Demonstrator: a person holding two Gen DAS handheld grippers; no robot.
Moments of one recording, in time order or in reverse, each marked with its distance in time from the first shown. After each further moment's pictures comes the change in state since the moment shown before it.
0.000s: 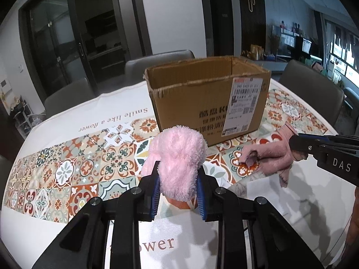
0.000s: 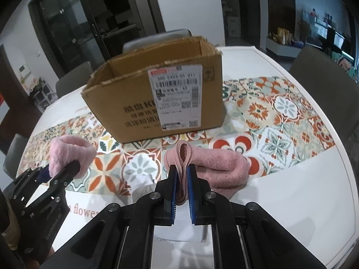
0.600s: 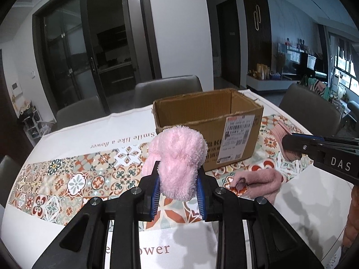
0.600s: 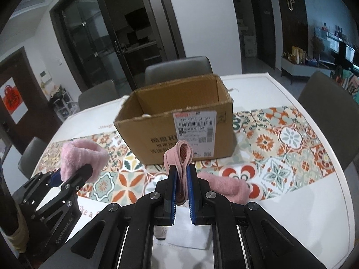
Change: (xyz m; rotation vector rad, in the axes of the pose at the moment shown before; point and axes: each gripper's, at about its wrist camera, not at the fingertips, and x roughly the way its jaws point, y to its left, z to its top) left arm -0.050 -0.012 0.026 -0.038 -0.118 0.051; right arm -0.052 0.001 0.025 -0.057 -0.126 0.113
